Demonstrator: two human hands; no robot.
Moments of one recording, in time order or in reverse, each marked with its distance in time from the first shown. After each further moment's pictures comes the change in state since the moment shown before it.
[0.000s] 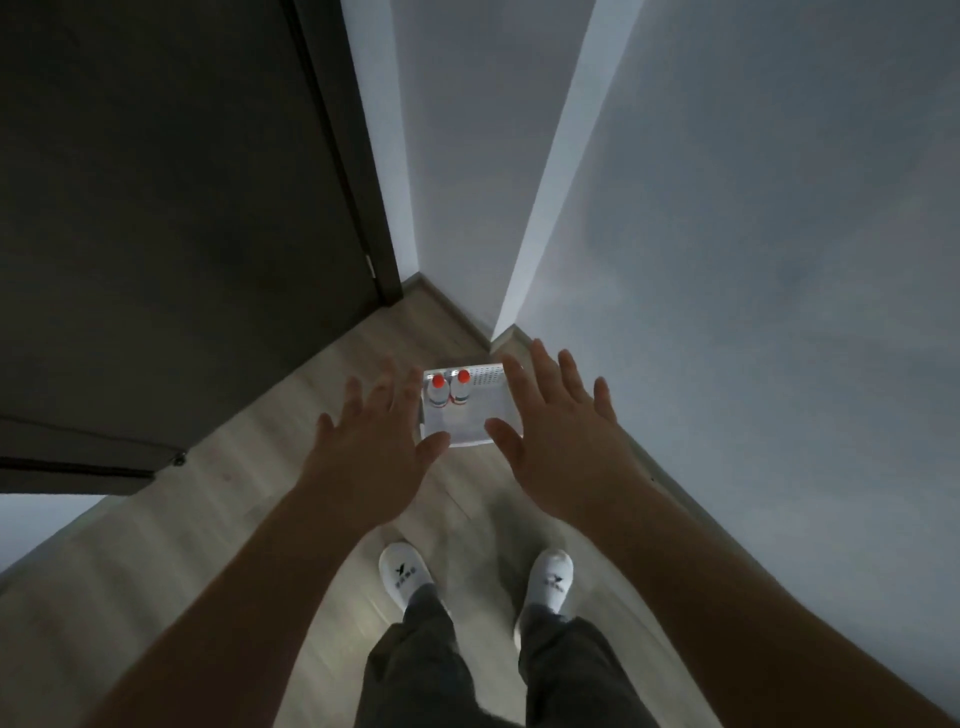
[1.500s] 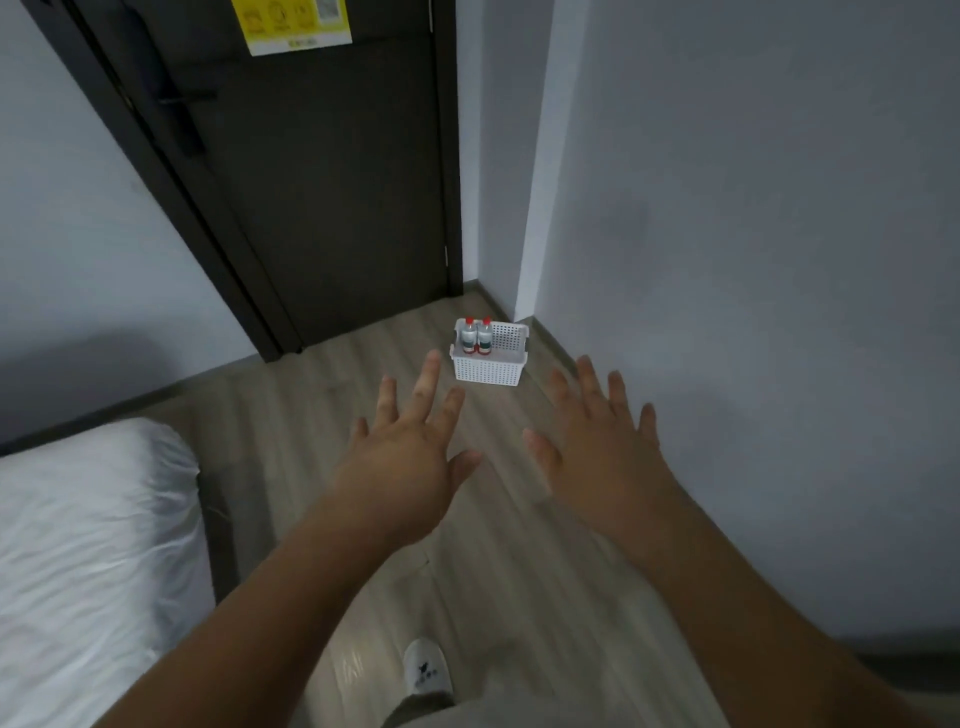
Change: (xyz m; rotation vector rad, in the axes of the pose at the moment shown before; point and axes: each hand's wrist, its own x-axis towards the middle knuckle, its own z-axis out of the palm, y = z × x) left_hand -0.675 0.292 0.279 0.024 0.289 -0.115; right_hand -0.715 0.127 0.052 -0.051 0.134 -0.155
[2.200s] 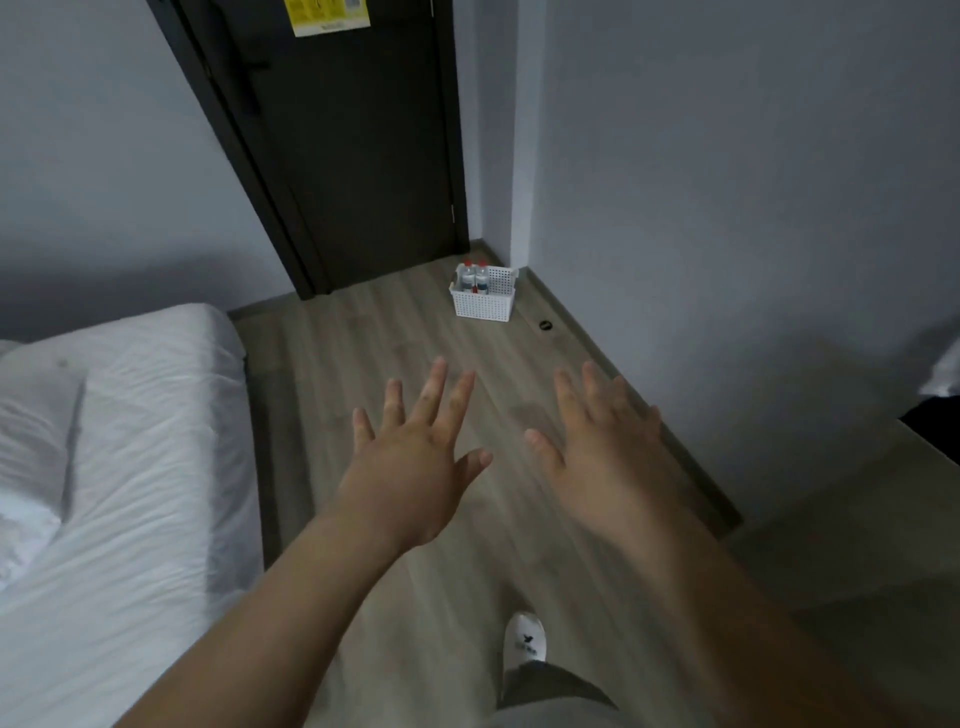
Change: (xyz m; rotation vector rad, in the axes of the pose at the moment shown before) left_hand -0.378 0.248 0.141 0.038 0.051 -0.083; right_hand -0.433 0.149 0.041 0.092 0.009 -0.072
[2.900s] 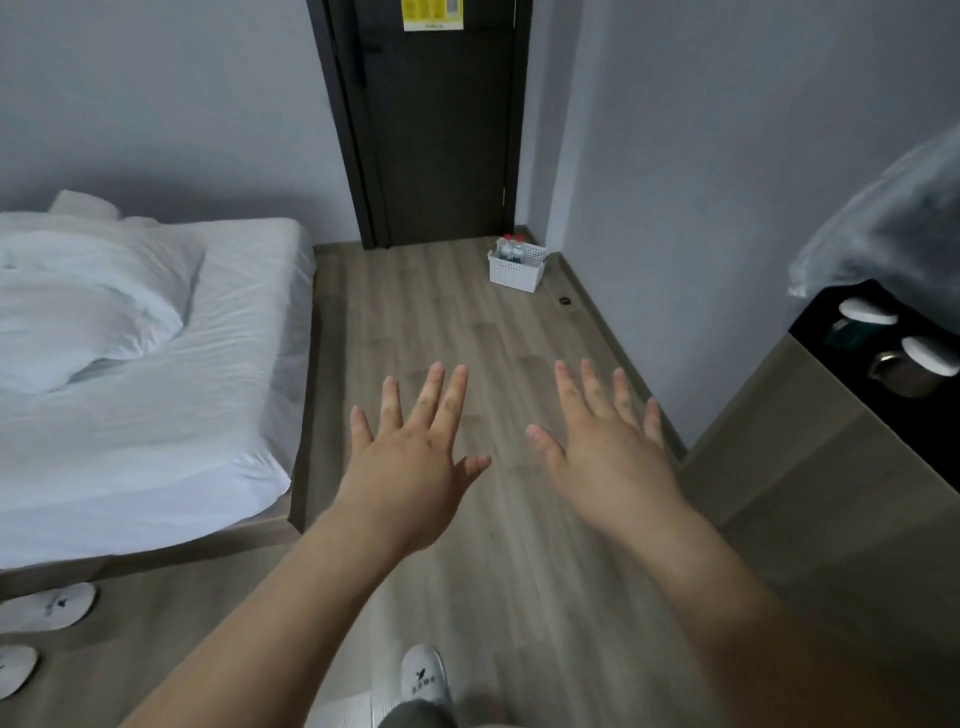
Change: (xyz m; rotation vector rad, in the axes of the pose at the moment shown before) left_hand -0.384 0.183 0.109 -0.065 0.085 -0.205; right_hand -0.385 0.090 0.016 -0.060 -0.013 -0.176
